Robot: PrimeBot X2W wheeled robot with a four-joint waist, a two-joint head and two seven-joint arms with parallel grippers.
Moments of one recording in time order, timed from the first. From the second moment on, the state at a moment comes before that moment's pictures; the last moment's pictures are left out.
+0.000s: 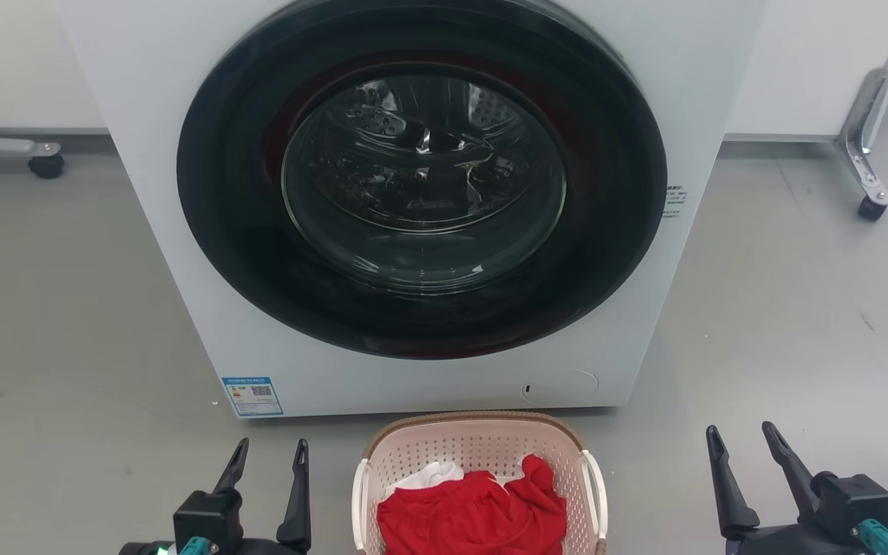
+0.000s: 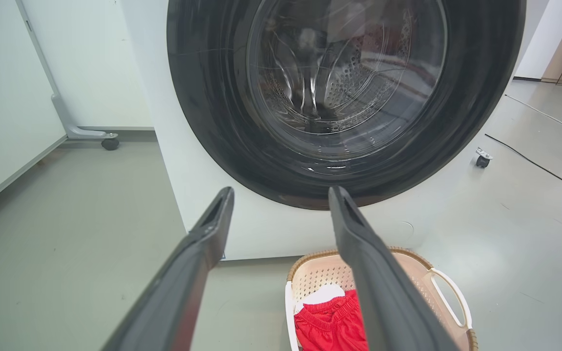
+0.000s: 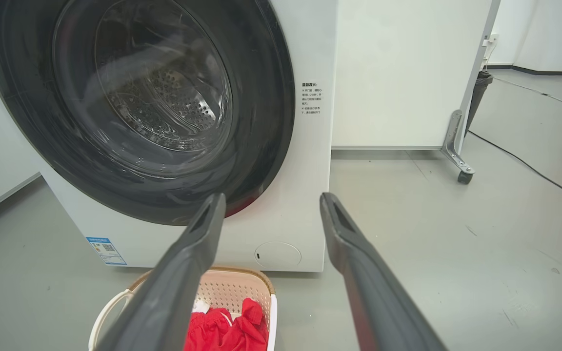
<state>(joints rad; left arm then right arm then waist) -0.19 0.11 -0.30 0.44 -0.35 0.10 -0.25 -0.15 -0.24 0.29 0.35 0.37 -0.04 -0.25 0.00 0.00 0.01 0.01</state>
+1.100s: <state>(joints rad) -0.37 0.08 -0.32 0.48 -0.35 0.04 -0.25 -0.30 -0.22 0.26 0.37 0.37 -0.03 -0.25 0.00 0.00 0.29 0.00</state>
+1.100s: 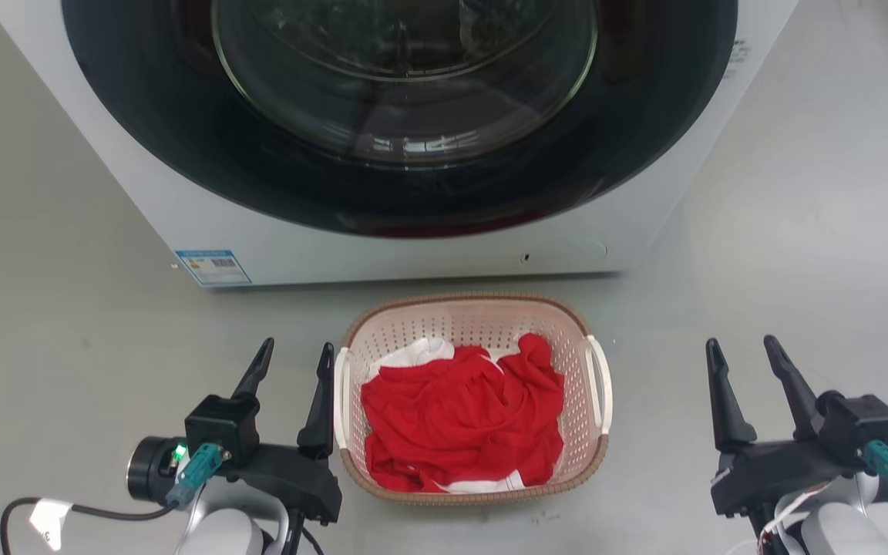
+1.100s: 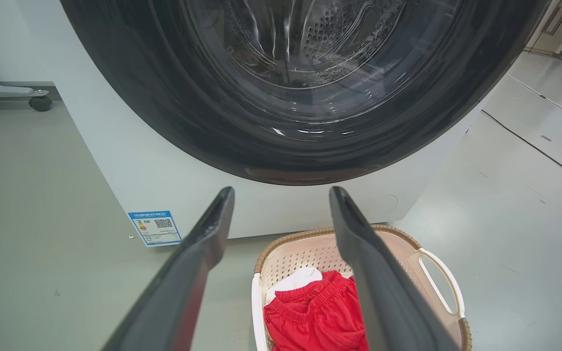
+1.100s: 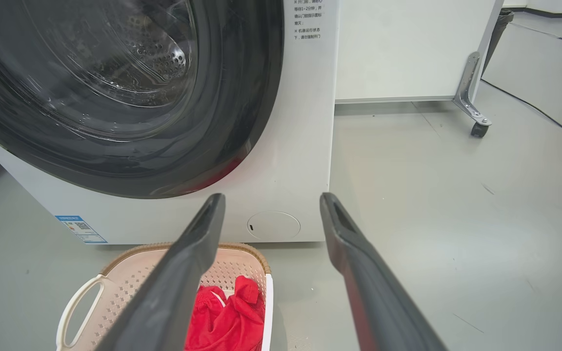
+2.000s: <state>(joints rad) -0.64 0.08 -0.31 0.63 -0.37 -0.01 -0.18 -0.58 -0.16 0.29 0.49 0.36 0.00 -0.25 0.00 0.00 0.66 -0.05</state>
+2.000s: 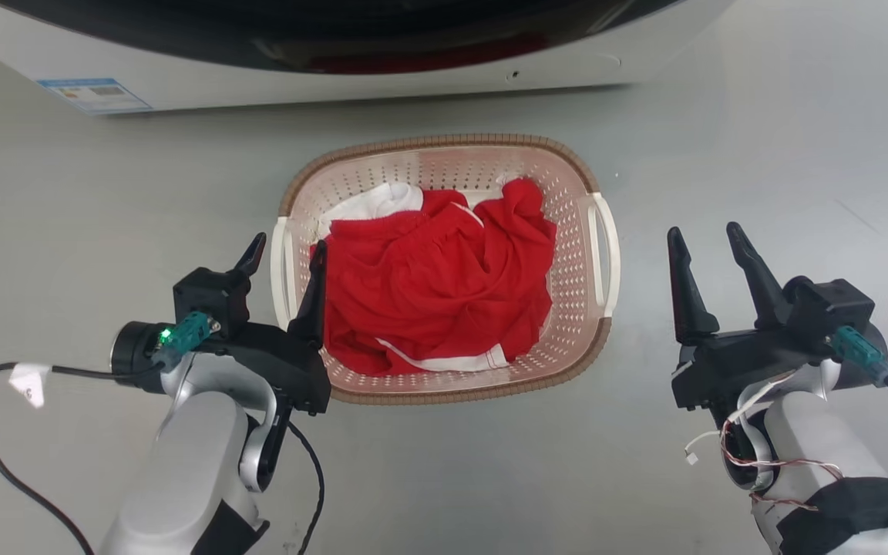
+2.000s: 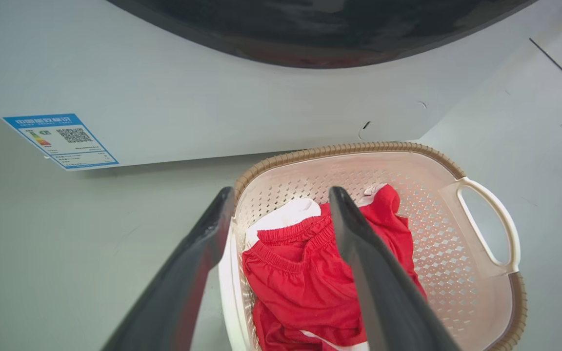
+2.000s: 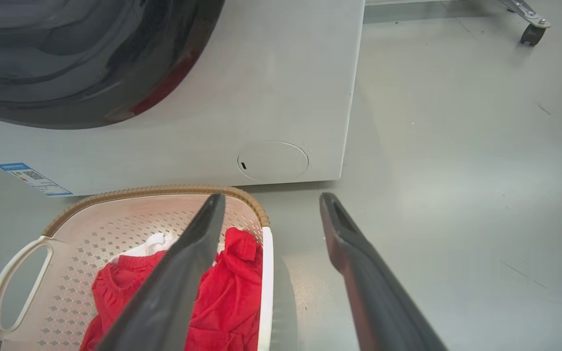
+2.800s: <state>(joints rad) -0.84 0.10 -0.28 0.92 -0.41 -0.04 -0.05 -0.79 -0.09 0.37 0.80 0.34 0.03 -0.18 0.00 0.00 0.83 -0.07</state>
